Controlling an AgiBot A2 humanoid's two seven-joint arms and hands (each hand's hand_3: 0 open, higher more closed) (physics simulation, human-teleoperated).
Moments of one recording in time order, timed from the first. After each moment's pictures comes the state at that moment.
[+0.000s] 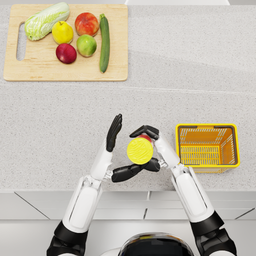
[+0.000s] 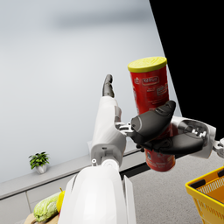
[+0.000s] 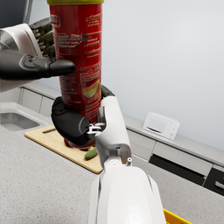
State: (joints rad) left arm 0.46 1.37 0.27 -1.92 1.51 -0.02 0.00; right arm 0.55 -1.49 0.41 1.59 1.56 0.13 0.00
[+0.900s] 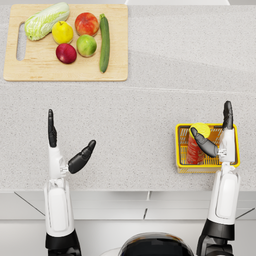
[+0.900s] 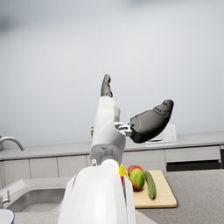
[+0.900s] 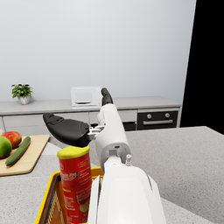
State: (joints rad) left arm 0.39 1.37 -0.09 -1.85 1.51 0.00 0.00; right arm 0.43 -1.50 -0.13 1.56 1.56 0.09 -0.12
